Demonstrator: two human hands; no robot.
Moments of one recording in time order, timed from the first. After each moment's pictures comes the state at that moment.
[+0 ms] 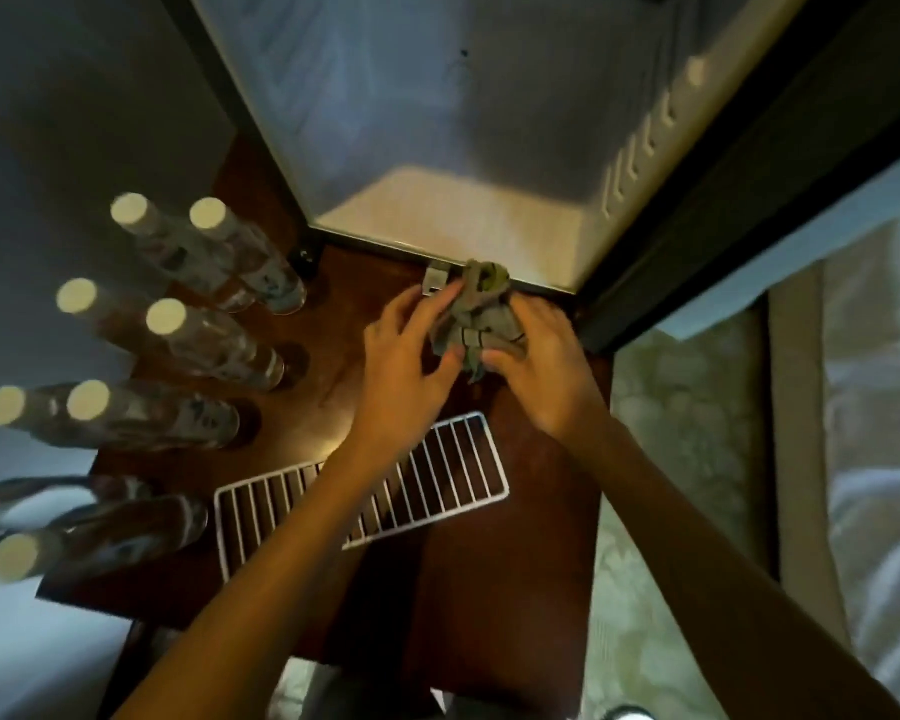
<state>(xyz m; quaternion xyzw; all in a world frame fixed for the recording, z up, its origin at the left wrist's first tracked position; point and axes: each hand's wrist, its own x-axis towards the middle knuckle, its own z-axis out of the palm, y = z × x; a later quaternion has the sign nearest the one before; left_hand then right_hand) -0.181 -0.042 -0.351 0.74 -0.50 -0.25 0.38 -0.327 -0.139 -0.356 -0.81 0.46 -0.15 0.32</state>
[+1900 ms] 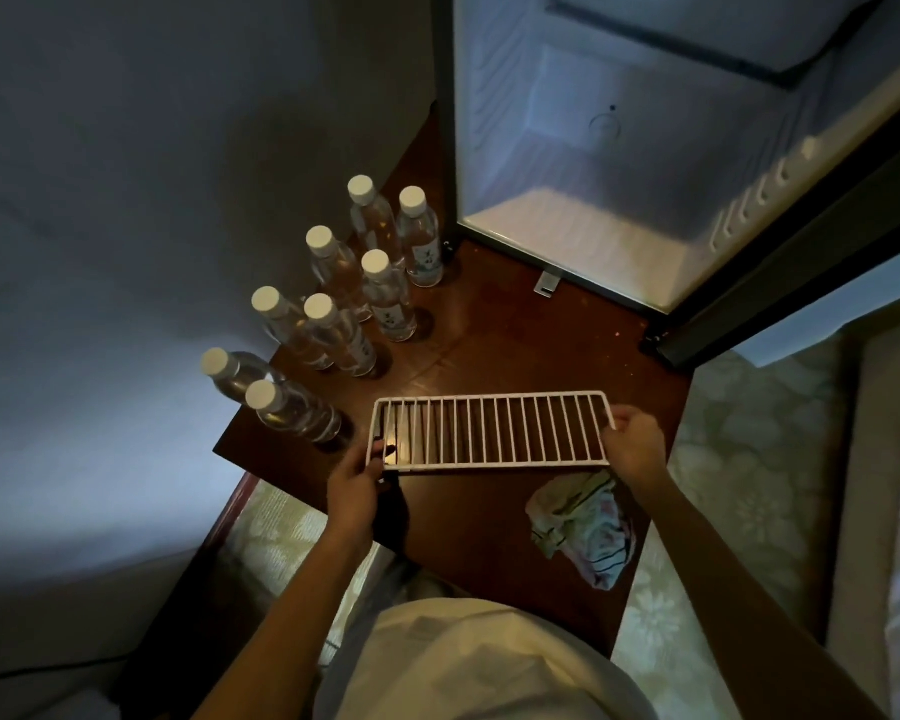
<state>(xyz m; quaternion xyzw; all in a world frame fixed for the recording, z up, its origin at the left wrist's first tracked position) -0.155 0.181 -0.374 0.75 0.09 -0.39 0.52 -0.370 -0.058 -0.379 -0.61 0.66 -0.03 0.44</state>
